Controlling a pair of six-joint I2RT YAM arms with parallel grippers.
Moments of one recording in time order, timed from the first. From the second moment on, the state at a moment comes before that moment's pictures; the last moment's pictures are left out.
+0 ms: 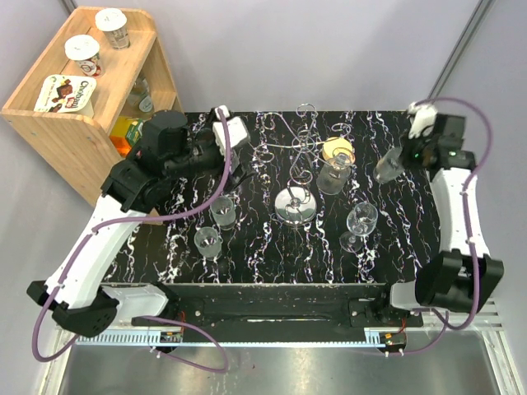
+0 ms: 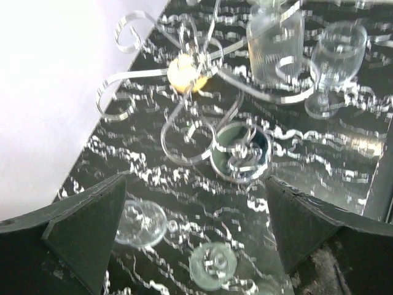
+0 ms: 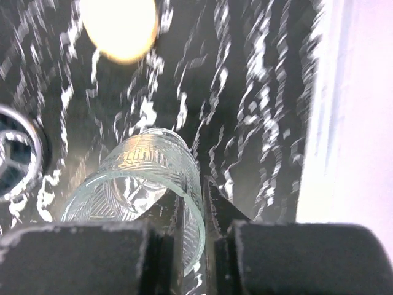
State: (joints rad) left arm -0.61 1.19 1.60 -0.76 0.38 0.46; right arm -0.18 1.39 1.29 -0.67 -0.22 -0.27
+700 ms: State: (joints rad) left arm -0.66 1.60 2.08 -0.59 0.63 0.23; right arm -0.04 1.21 1.81 -0.77 -0.87 -0.10
